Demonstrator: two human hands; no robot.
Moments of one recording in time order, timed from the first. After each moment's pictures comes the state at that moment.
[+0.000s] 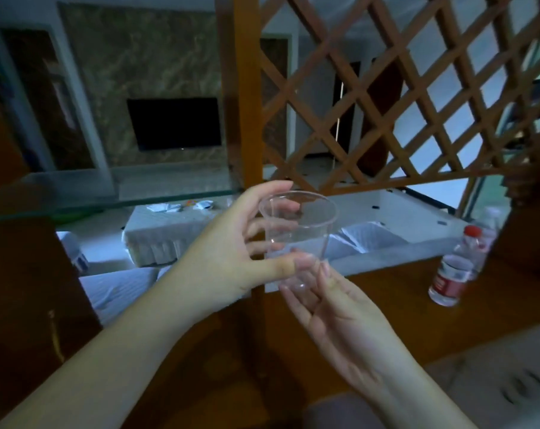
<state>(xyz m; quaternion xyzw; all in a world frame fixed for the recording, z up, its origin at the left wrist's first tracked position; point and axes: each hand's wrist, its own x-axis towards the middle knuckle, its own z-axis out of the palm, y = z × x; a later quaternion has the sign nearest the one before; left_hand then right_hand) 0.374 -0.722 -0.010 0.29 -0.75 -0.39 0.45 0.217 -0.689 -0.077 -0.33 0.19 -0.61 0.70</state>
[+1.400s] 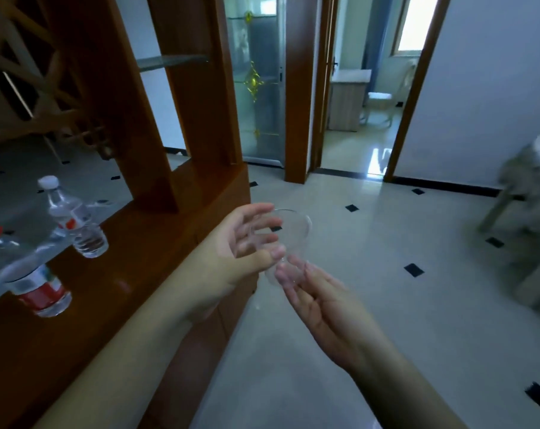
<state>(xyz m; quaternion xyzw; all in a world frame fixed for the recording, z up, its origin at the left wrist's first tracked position) -0.250 -0.572 -0.113 0.03 -0.75 -0.65 0.12 -0.318 -0.415 -0.178 -0.04 0.32 -0.86 0.39</state>
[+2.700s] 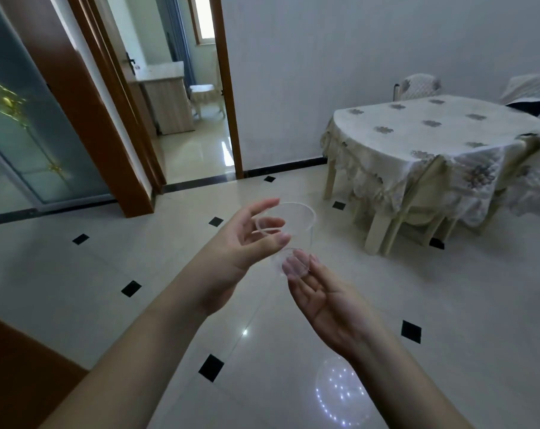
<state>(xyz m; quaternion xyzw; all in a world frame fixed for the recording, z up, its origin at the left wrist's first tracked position) -0.760 -0.377 -0.135 -0.14 -0.73 -0.66 -0.13 -0.721 -0.221 -0.196 0.16 0.26 -0.95 0.12</state>
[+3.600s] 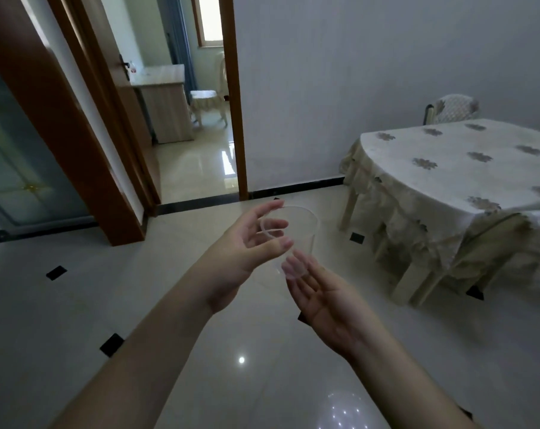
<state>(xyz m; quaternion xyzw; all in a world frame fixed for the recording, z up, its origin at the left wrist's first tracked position) -1.141 -0.445 -0.146 -0.16 -0.71 -0.67 -0.12 -1.097 -0.286 -0.188 0.18 0.30 -0.93 0.12</state>
